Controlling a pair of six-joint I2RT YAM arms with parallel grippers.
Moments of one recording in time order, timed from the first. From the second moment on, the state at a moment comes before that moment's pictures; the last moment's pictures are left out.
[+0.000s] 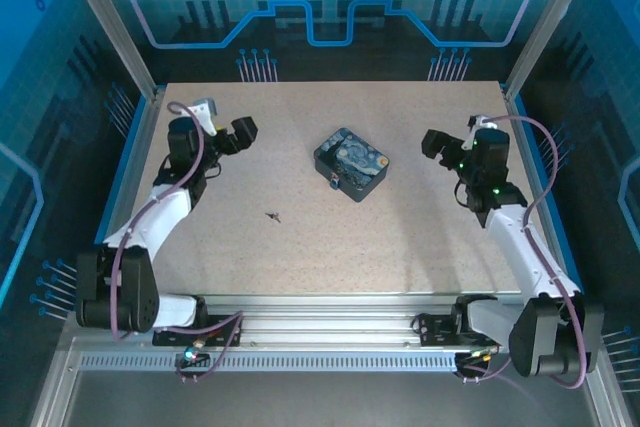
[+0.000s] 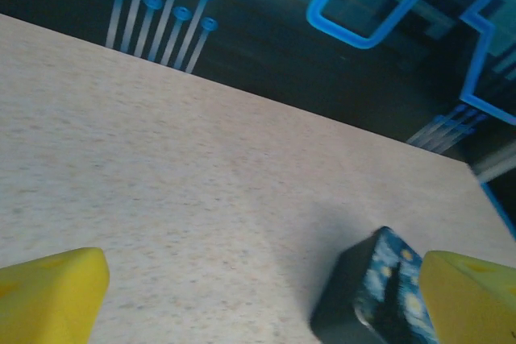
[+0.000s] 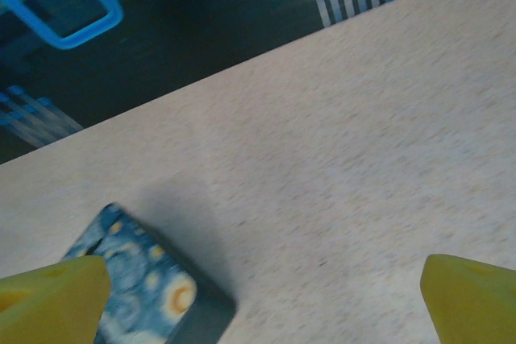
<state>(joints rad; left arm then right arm) -0.02 1.38 0.88 0.17 0.28 -0.47 0.02 1.12 0.83 -0.17 -0.09 0.44</state>
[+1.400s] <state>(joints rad) -0.38 2.13 1.60 -0.41 0.49 -0.42 0.10 1.13 0.67 -0.36 -0.32 0.61</state>
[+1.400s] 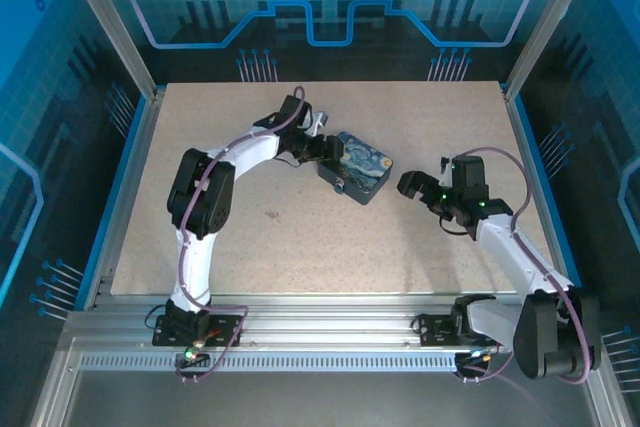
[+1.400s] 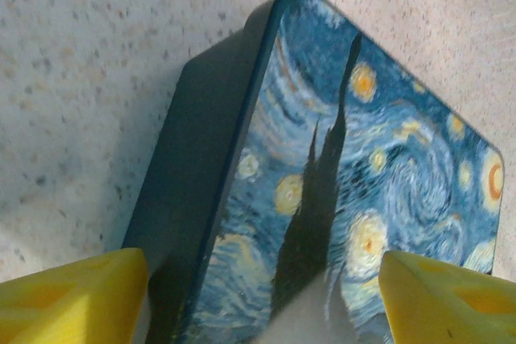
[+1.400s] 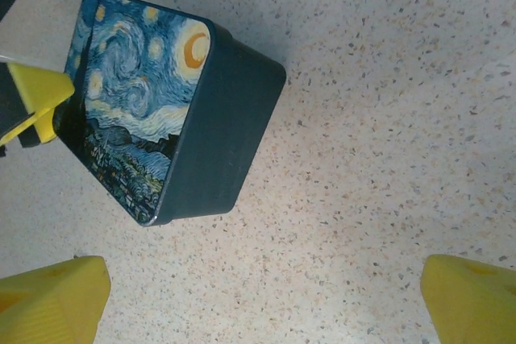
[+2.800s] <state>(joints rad) -0.49 1.92 1.31 -0.14 0.39 -0.59 0.14 1.74 1.13 -0.43 -0.37 0.57</state>
